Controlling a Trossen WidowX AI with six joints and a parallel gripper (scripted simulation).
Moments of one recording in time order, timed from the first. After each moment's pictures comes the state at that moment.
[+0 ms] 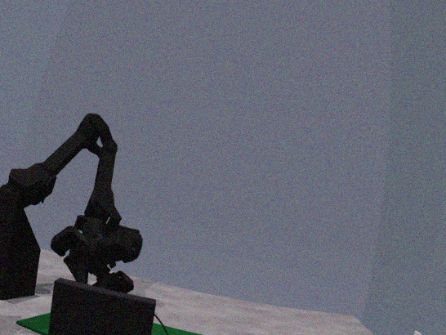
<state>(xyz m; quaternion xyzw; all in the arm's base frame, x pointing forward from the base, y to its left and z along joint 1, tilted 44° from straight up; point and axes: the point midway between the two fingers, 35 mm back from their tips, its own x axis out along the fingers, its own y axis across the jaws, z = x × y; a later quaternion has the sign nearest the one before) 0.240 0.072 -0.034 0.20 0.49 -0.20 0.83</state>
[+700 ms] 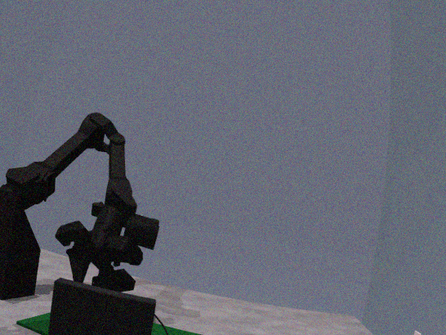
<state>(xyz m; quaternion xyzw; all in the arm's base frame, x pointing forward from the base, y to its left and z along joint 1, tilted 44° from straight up) 0.238 0.064 -0.036 0.20 0.62 -0.14 0.74</state>
